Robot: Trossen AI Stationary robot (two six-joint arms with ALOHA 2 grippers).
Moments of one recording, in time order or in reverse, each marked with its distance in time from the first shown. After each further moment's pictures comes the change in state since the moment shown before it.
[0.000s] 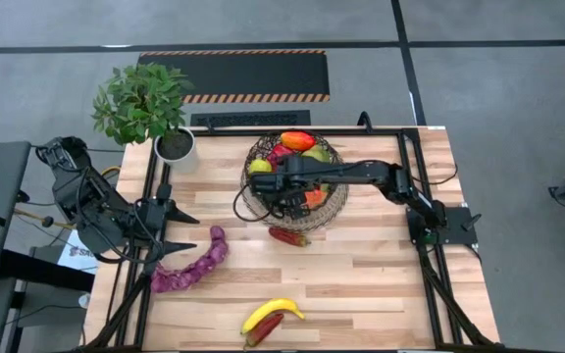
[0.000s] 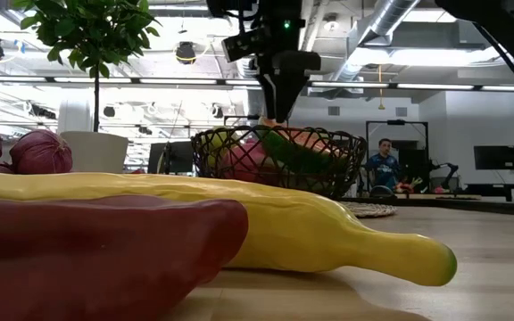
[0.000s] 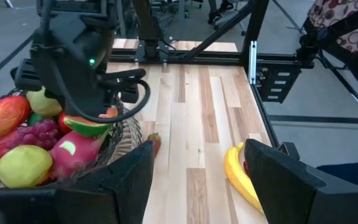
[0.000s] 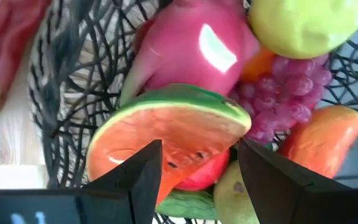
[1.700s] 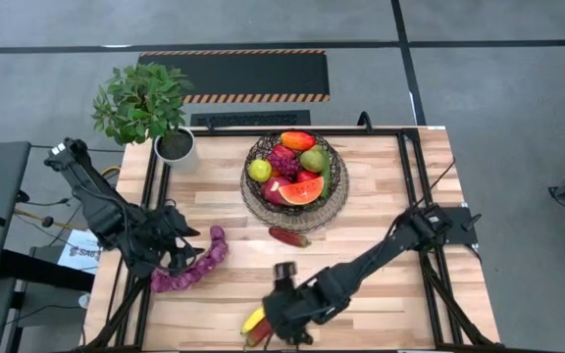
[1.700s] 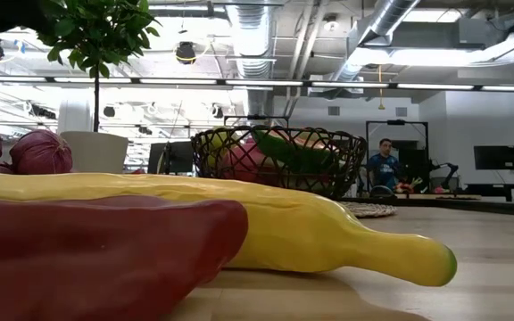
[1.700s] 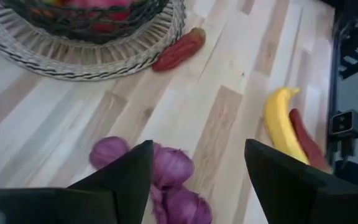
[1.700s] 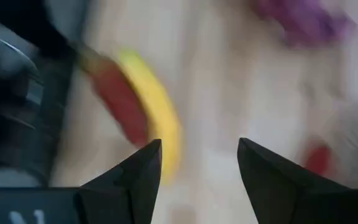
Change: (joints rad) left arm 0.000 0.001 -0.344 -0.096 0.060 -0.671; right arm 0.569 -0.018 -0.002 0.361 -0.088 0.626
